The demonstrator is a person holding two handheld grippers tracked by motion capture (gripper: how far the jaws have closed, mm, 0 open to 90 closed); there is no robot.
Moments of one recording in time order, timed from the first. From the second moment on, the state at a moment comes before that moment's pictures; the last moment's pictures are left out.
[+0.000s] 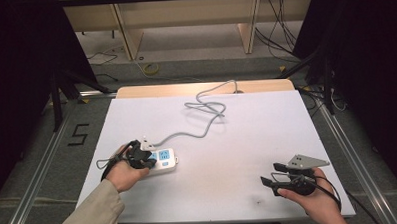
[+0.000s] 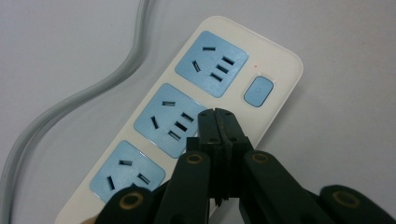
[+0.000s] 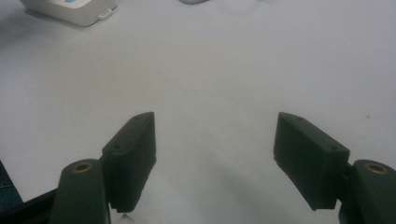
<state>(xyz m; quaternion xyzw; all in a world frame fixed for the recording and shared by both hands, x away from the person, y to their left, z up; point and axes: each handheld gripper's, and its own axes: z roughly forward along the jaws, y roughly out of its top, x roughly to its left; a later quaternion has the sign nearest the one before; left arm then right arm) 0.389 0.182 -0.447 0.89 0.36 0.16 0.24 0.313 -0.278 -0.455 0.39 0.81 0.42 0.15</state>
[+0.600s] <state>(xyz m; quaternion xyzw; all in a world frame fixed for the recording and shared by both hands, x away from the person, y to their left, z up) 0.391 0.179 -0.447 0.89 0.36 0.16 0.23 0.312 -0.278 -0.454 0.40 0.81 0.41 0.15</state>
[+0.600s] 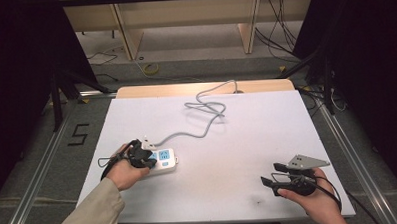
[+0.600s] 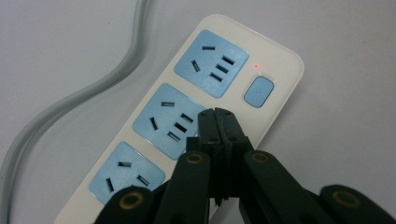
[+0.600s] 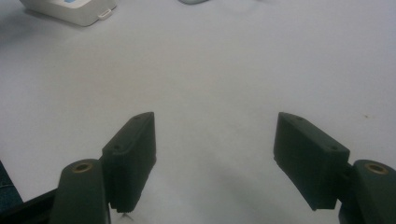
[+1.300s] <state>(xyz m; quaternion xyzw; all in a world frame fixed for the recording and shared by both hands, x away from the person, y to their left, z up) 0.390 0.184 -0.447 0.89 0.36 0.16 0.22 0.312 -0.277 -0.454 0.39 0.81 0.41 0.15</state>
